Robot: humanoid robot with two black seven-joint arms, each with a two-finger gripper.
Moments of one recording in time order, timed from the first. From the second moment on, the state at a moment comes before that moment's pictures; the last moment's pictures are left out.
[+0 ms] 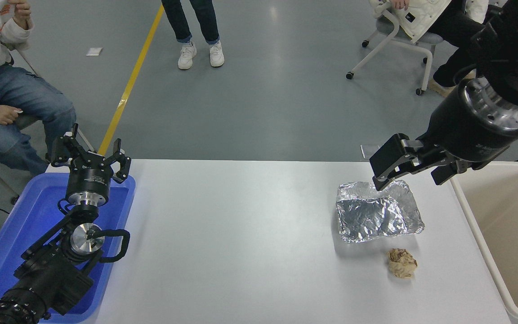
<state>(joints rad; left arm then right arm) -0.55 0.19 -1.04 -0.55 0.03 -0.40 -0.57 2.57 -0.32 -1.32 1.68 -0.16 0.79 0.05</state>
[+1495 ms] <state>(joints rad) -0.55 0.19 -1.04 -0.55 0.03 -0.40 -0.57 1.63 -0.35 -1.15 1.02 -0.46 0.34 0.06</state>
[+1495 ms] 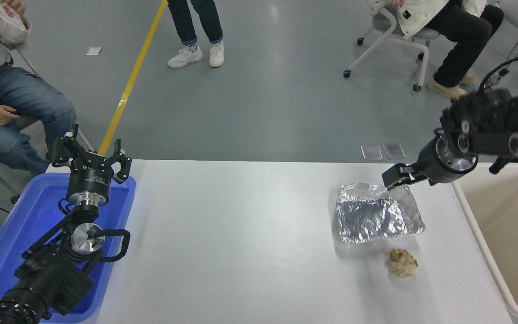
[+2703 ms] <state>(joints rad) -0.55 0.19 -1.04 -0.55 0.03 -0.40 -0.57 0.94 -0.24 -0.85 0.35 -0.50 0.14 0.06</state>
